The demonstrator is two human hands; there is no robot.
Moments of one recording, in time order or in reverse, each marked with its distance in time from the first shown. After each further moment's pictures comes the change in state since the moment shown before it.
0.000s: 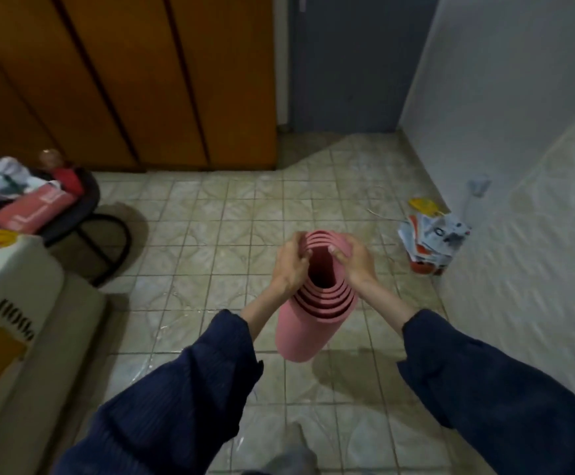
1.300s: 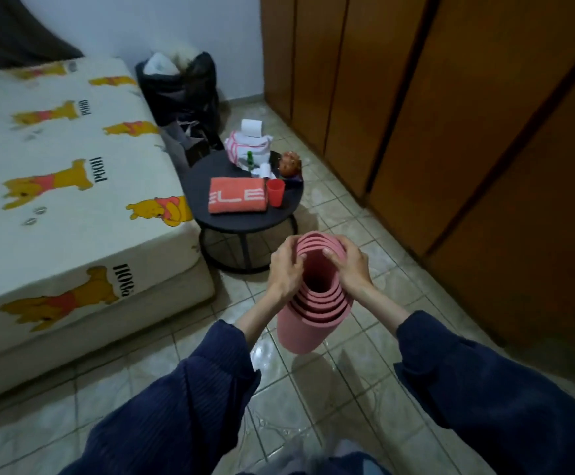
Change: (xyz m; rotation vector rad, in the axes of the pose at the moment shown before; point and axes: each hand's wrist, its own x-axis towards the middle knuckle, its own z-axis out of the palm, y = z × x) left_hand 0.499 -0.175 -0.336 -0.058 0.999 -0.526; right_hand 0.518 -0.316 0.456 -0.155 -0.994 -0.587
